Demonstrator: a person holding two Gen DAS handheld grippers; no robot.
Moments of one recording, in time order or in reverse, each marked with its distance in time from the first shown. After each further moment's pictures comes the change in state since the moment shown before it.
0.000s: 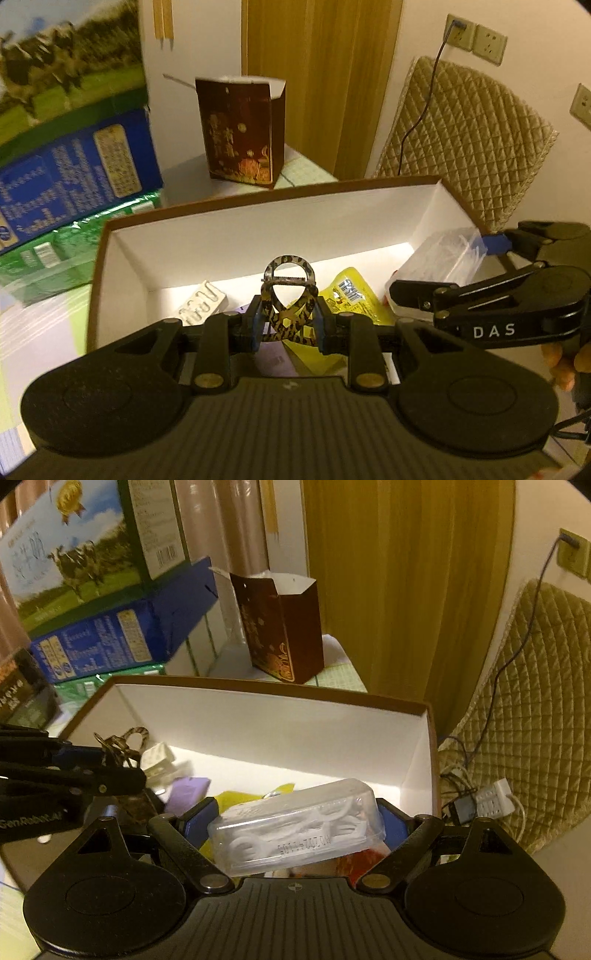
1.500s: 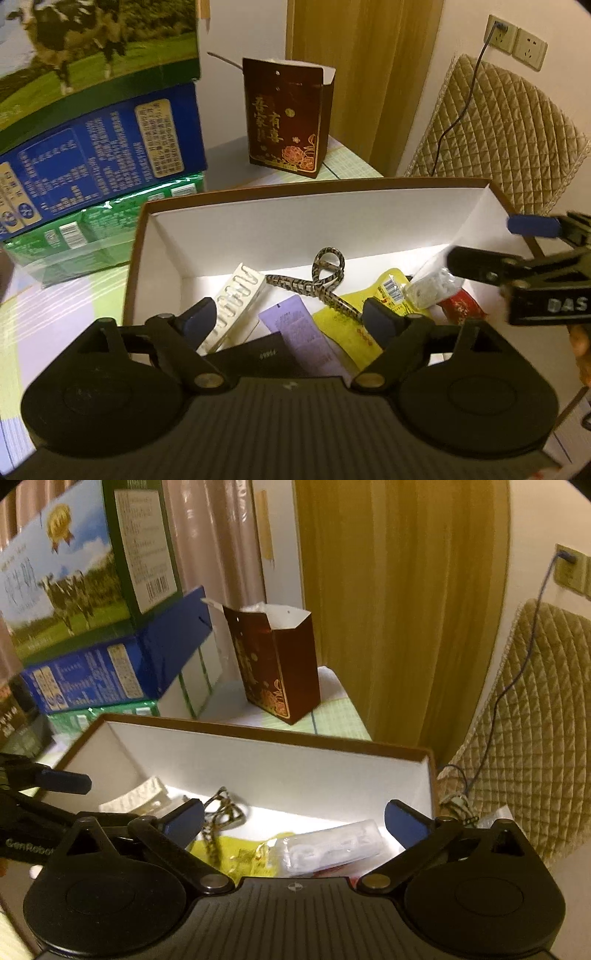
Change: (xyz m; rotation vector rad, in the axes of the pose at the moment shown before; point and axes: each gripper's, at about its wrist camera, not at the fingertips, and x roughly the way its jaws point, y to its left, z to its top) left arm -0.002 0.027 -0.002 -0.071 0.028 0.076; right arm -0.002 -0.008 0.012 0.031 -0.095 0.006
